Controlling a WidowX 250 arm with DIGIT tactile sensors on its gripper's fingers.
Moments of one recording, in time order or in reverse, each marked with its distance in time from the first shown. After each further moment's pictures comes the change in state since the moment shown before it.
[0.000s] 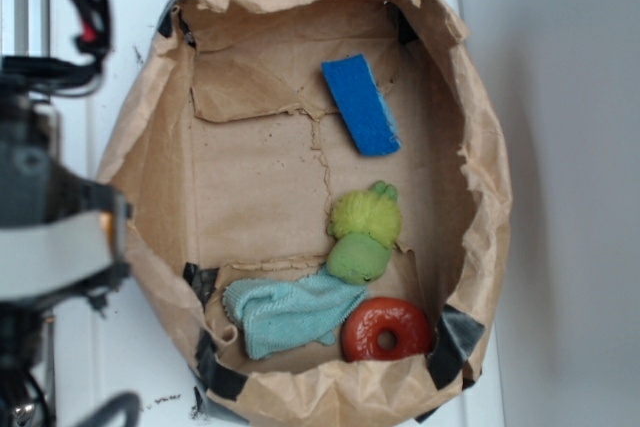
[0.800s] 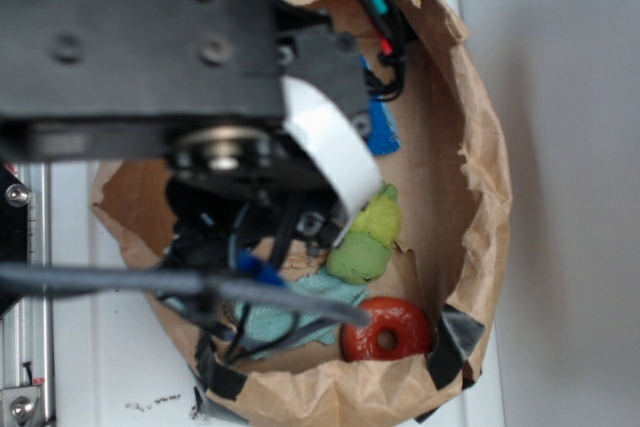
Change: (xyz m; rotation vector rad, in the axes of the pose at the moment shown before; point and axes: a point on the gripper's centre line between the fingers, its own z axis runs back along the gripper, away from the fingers) arm 0.072 0.043 -0.064 0.043 -0.127 -0.554
